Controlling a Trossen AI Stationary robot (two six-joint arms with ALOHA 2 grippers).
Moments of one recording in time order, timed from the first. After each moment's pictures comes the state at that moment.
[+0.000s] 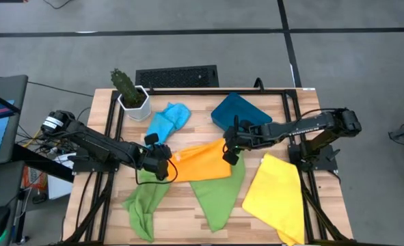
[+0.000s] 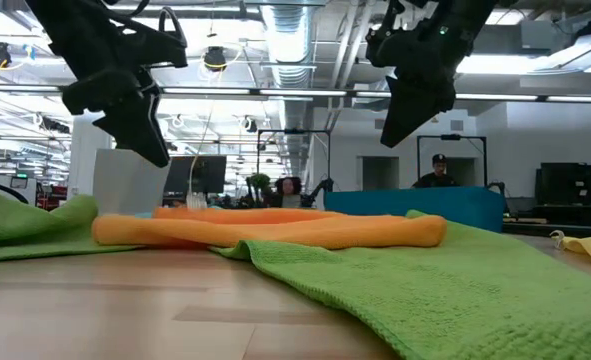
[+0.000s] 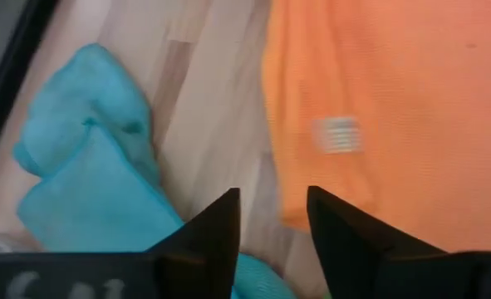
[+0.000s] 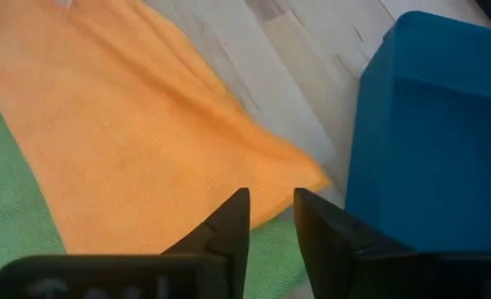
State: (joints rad) left arm -0.31 1.36 0.79 -0.63 -0.57 -0.44; right arm 0.08 1.49 1.06 -0.65 0.32 0.42
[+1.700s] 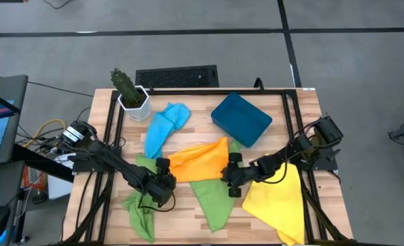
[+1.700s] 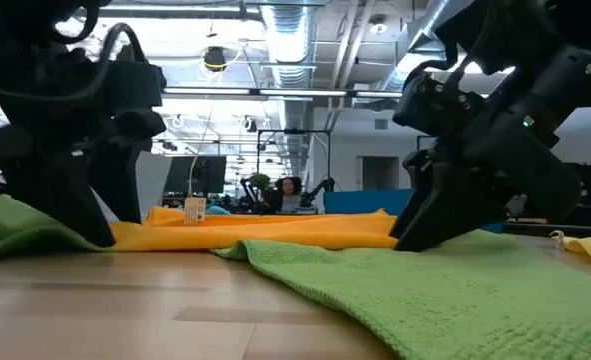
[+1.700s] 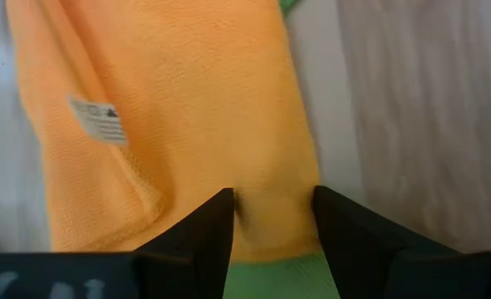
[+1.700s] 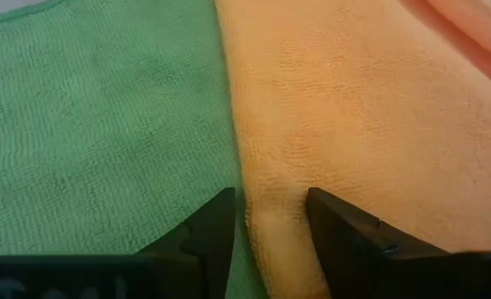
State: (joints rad) left arm -0.54 1.68 0.84 -0.48 -0.45 -0.30; right arm 0.38 1.77 0.69 0.17 0.32 0.22
